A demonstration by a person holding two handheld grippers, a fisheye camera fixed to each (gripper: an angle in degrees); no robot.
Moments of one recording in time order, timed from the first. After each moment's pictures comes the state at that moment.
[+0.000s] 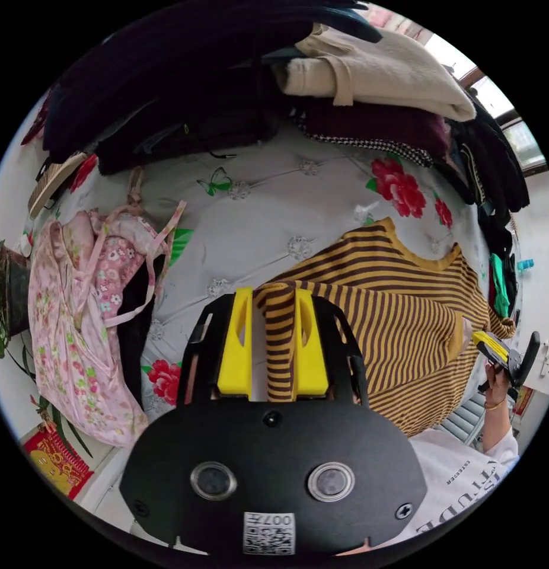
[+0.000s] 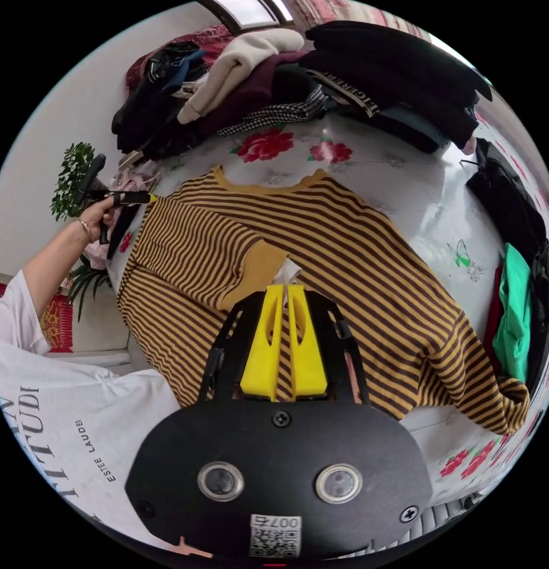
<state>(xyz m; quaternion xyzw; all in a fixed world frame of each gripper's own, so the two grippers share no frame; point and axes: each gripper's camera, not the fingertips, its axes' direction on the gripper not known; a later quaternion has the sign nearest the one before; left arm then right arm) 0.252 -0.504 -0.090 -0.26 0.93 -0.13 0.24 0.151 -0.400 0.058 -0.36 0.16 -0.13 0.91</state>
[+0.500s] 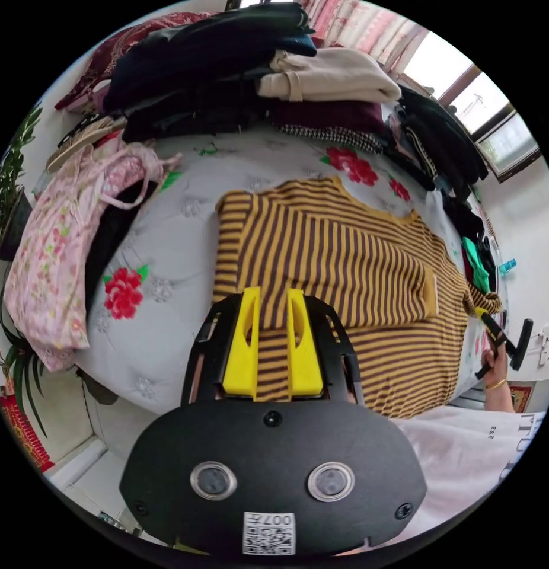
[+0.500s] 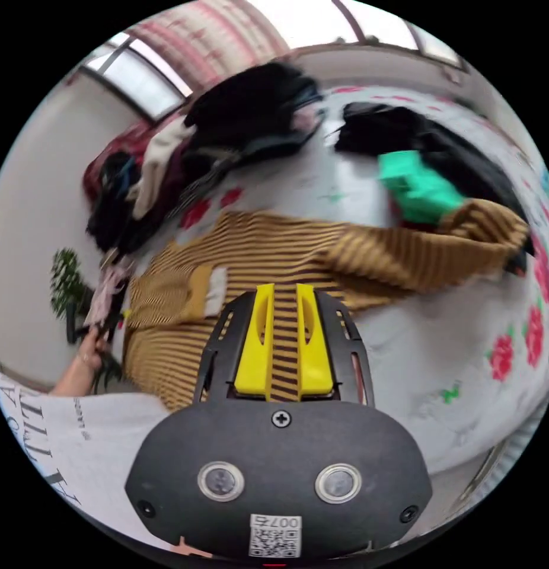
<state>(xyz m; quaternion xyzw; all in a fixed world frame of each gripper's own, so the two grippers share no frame) 0.185 -0.381 -0.145 -0.25 0.92 -0.22 0.22 0.226 -0.340 -0.090 -0.16 0.22 0.04 0.96</state>
